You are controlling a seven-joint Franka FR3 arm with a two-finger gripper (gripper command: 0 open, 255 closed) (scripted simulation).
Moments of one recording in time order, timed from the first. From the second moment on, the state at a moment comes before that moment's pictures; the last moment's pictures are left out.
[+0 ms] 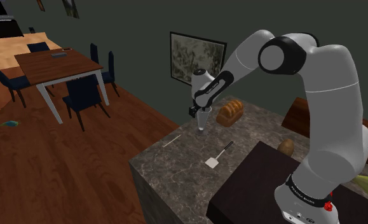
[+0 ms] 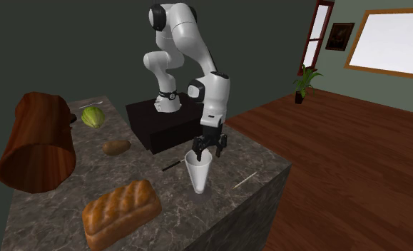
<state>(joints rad) -0.13 0.58 -0.04 -1.92 -0.36 2.60 0.24</state>
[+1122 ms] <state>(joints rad) -0.14 0.57 -0.04 -1.92 -0.35 2.59 0.23</state>
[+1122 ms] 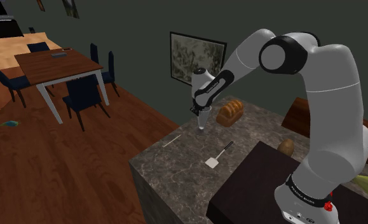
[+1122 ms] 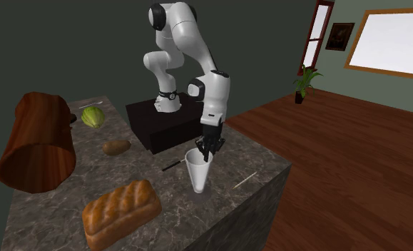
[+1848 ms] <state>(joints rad) -0.15 0.46 -0.02 -1.92 -0.32 2.50 0.19</state>
